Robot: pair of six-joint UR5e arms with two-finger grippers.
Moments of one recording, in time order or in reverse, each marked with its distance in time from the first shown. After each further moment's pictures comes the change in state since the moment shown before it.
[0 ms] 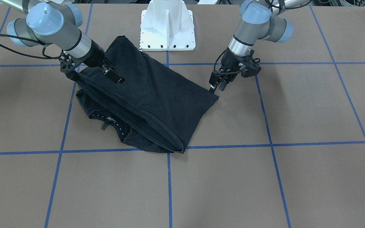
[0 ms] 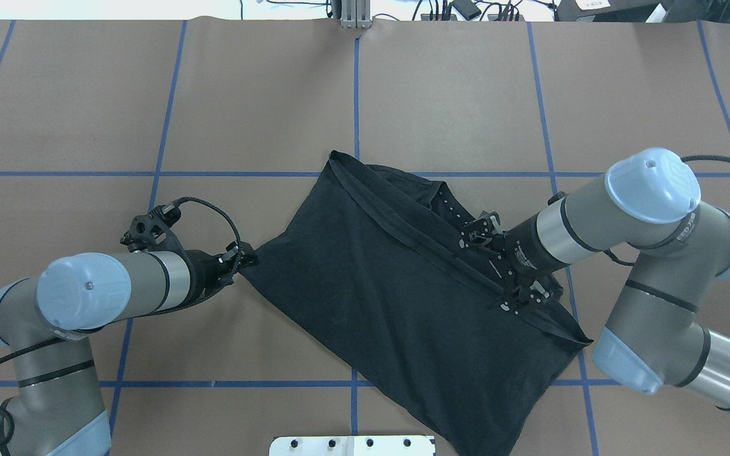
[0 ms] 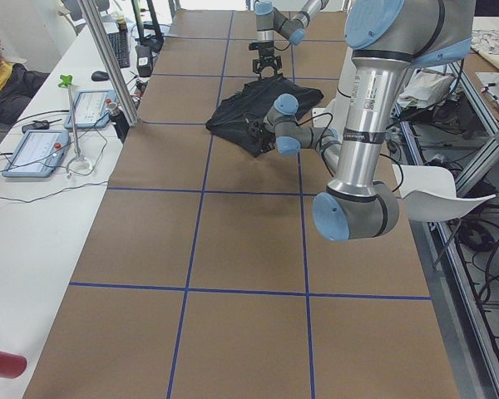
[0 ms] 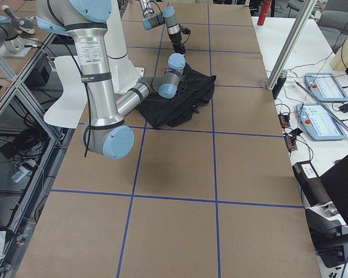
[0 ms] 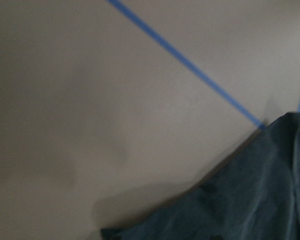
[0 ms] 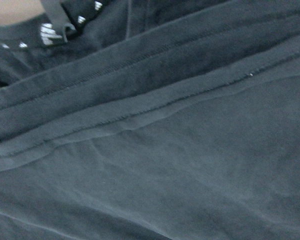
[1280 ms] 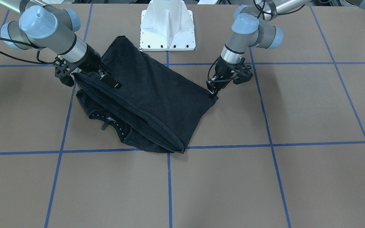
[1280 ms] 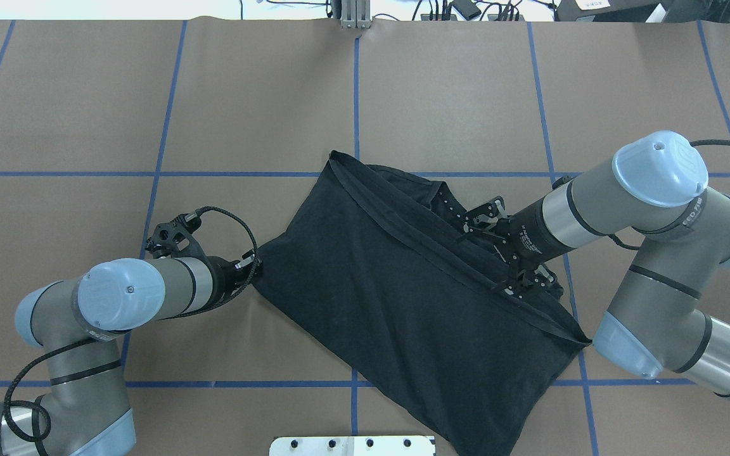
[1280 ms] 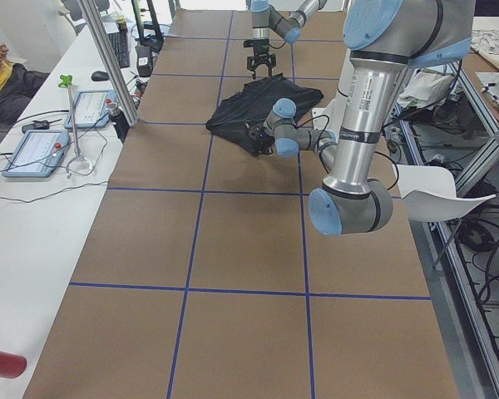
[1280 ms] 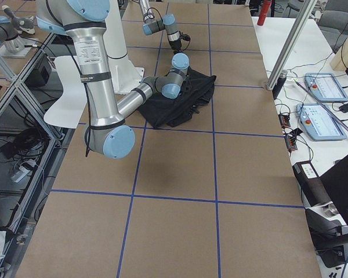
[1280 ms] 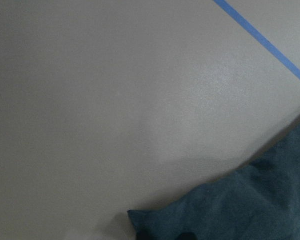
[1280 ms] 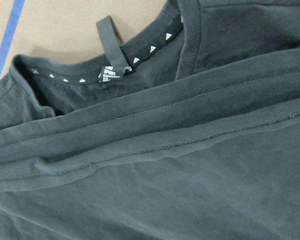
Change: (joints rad) left arm 0.012 -0.052 0.088 0.007 0.008 0.008; right arm 0.027 0.007 -0.011 0.001 0.005 -0.029
